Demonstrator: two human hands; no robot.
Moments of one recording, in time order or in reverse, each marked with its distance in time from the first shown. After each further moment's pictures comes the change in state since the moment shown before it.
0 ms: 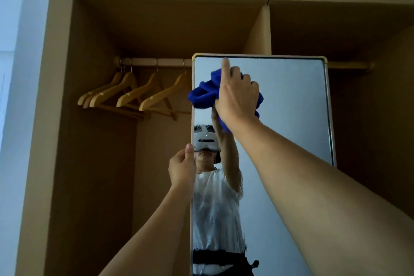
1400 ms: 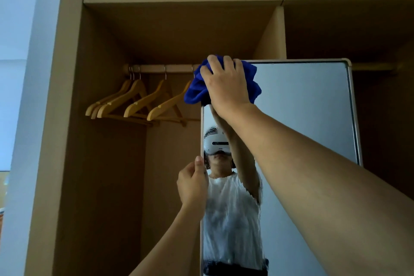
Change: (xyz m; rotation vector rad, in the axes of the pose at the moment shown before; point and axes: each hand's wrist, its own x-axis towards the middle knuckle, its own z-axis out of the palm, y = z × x) left_hand 0.012 -0.014 0.005 0.044 0.058 0.049; right_hand 0.048 -0.023 0.017 -0.163 0.097 -0.356
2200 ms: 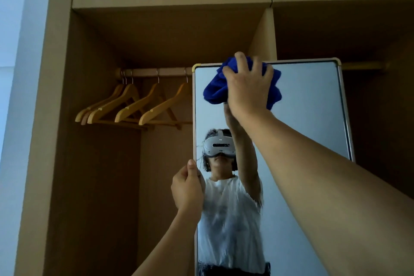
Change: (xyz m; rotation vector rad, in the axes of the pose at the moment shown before) left_hand -0.009 0.004 0.008 0.067 0.061 0.083; right_hand -0.022 0.040 0.001 -0.018 0.017 0.320
